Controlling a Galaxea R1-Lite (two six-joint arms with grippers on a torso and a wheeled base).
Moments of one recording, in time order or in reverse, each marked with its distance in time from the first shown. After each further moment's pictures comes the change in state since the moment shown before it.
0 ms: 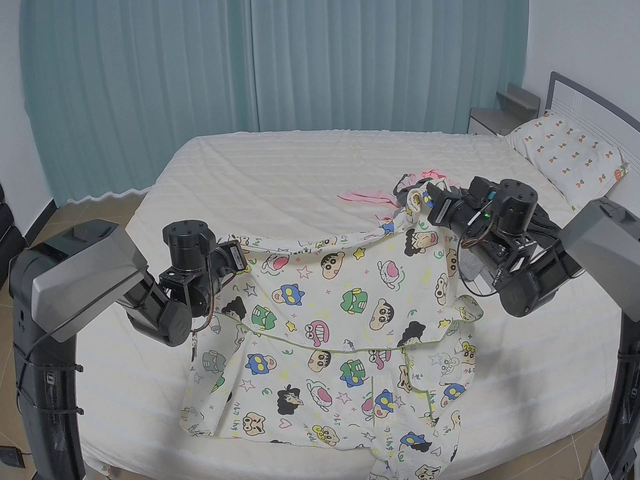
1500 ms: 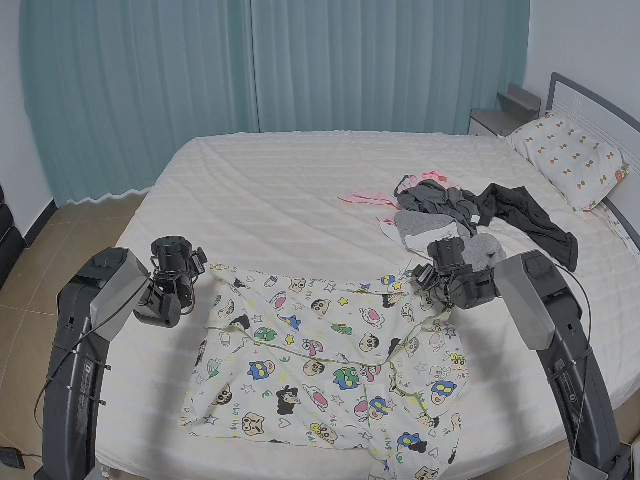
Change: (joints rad) left arm 0.234 0.359 -0.460 0.173 0.120 -0.016; right arm -0.108 0.559 -0.826 1.009 -0.249 0.536
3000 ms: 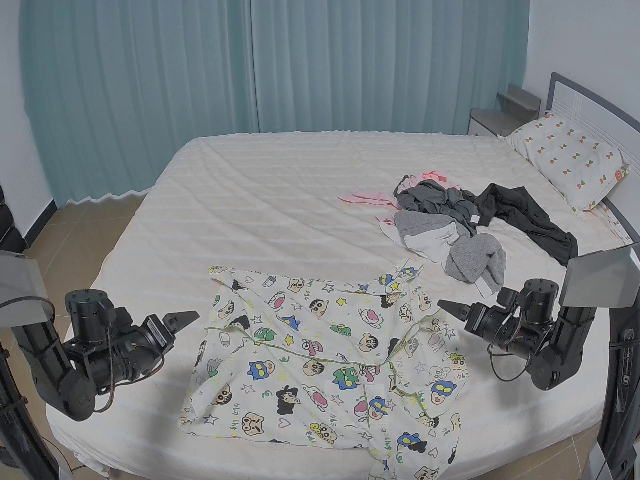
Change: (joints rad) left arm -0.026 -0.729 1.374 -0.439 -0.701 -0.523; right arm -0.054 -0.453 1.501 -1.359 0.626 -0.181
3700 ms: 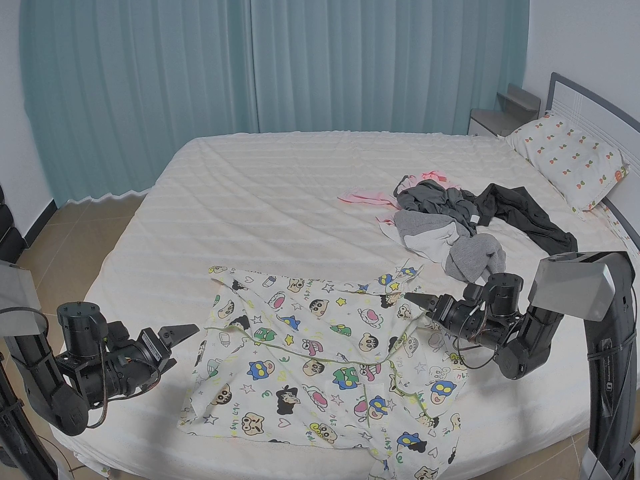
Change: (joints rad) left arm -0.007 -0.020 0.072 -0.038 -0.032 -0.039; right arm 0.082 0.118 -0.346 0.181 -0.003 0.121
